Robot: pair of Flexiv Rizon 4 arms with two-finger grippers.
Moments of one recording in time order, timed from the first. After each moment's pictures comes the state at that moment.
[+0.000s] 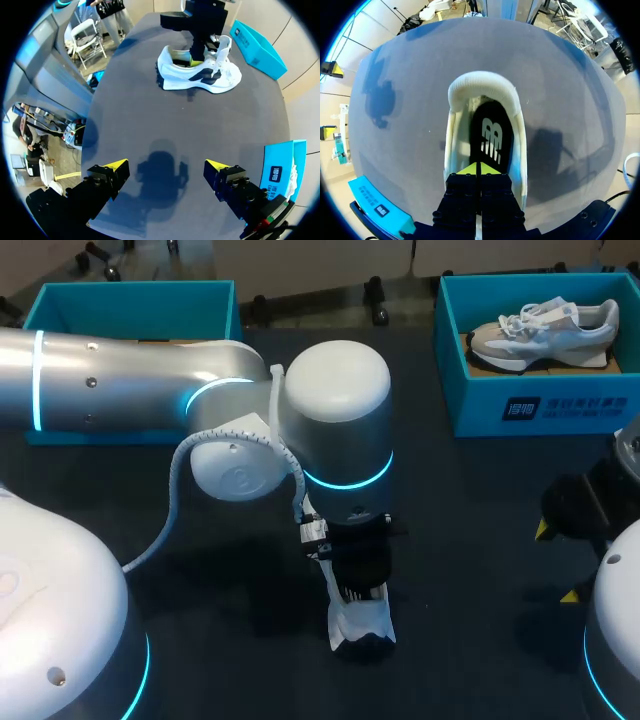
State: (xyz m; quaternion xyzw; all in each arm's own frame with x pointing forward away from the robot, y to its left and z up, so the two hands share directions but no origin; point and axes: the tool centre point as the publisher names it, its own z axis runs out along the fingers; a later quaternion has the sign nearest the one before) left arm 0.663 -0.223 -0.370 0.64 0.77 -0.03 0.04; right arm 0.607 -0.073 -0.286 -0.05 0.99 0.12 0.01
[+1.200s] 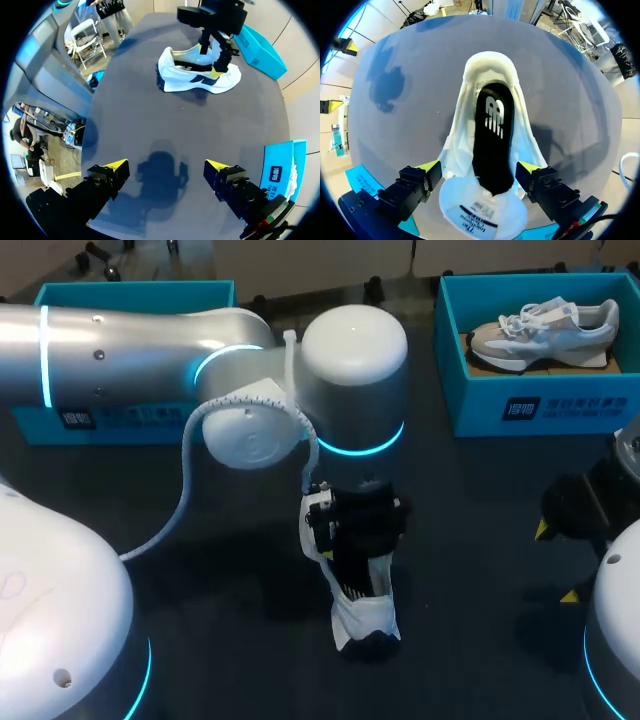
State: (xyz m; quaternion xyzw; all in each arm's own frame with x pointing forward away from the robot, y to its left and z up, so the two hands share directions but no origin) left arm 0.696 -0.226 -0.348 0.62 0.78 -0.01 0.04; right arm 0.607 -0.073 -0.286 -0.05 0.99 0.12 0.01
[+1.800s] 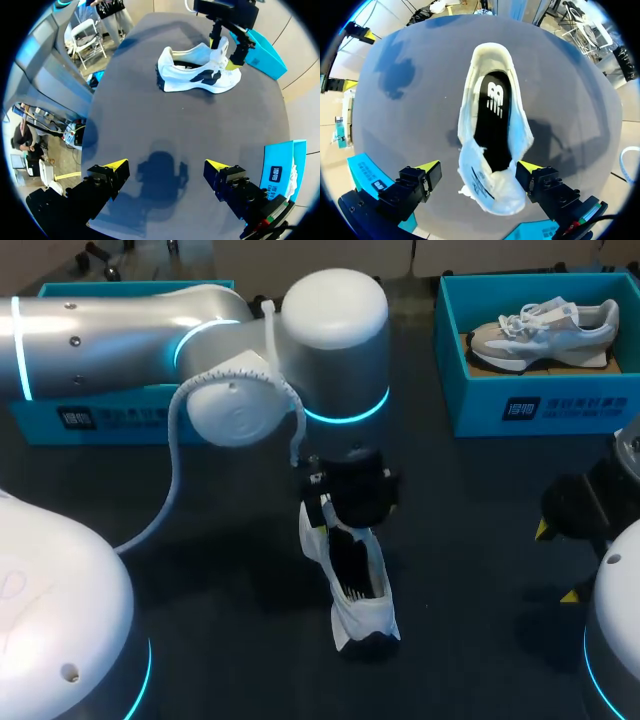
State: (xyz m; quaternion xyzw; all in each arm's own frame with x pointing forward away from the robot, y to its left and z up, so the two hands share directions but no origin) left arm 0.726 -0.216 -0.322 0.61 0.79 -0.02 0.05; right arm 0.607 -0.073 -0.286 -0.05 0.99 0.12 0.01
